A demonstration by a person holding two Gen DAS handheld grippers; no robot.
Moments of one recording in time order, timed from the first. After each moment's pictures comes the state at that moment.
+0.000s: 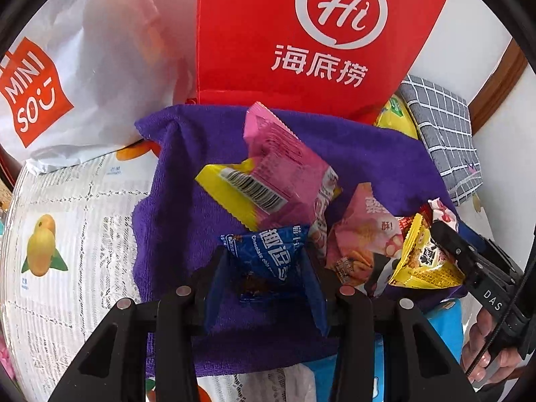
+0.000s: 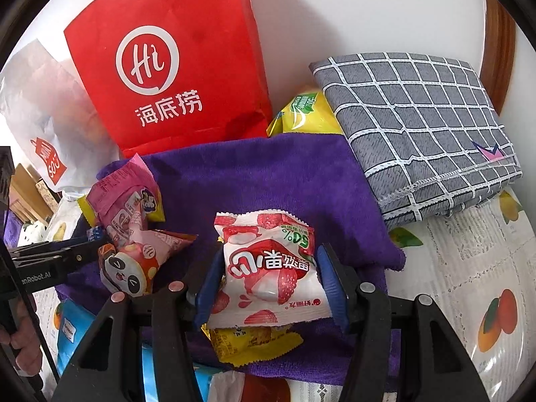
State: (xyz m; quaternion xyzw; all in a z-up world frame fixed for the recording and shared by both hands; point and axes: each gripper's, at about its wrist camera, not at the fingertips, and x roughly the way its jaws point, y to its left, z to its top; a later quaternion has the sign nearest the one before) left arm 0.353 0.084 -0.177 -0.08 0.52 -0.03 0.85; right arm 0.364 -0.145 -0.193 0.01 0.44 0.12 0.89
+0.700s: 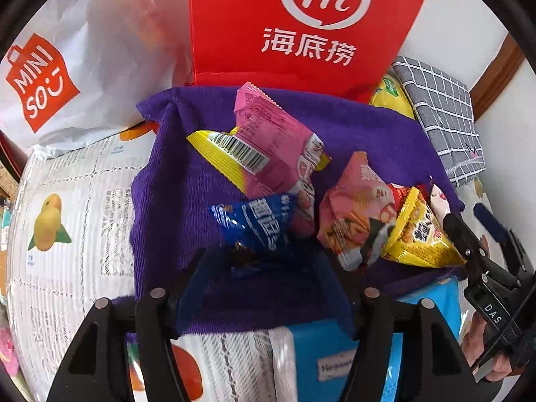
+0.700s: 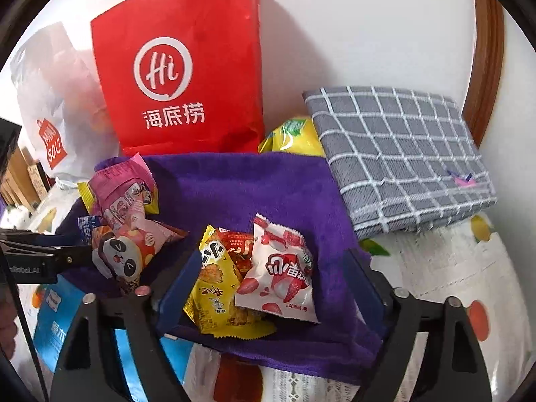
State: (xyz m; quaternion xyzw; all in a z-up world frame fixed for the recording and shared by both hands) left arm 0.329 0.069 -0.173 -0.07 0.54 -0.01 0.84; right arm 0.329 -0.150 -0.179 -0.06 0.38 0.10 0.92
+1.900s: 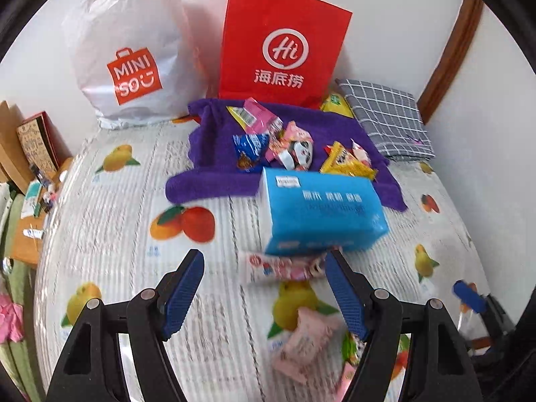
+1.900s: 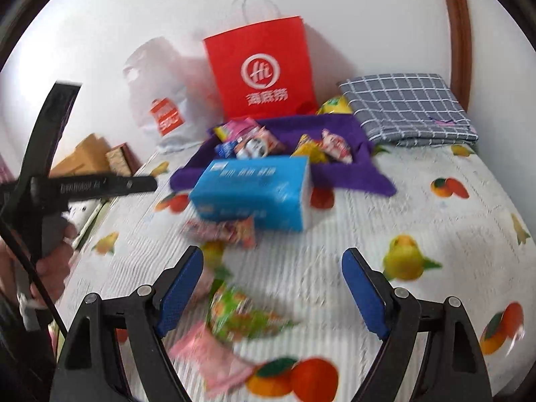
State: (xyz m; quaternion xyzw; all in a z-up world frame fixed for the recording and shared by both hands) left arm 0.143 0.071 -0.100 -0.08 0.46 -0.03 0.88; right arm 0.086 -0.173 -0.127 0.02 0.39 0.20 0.90
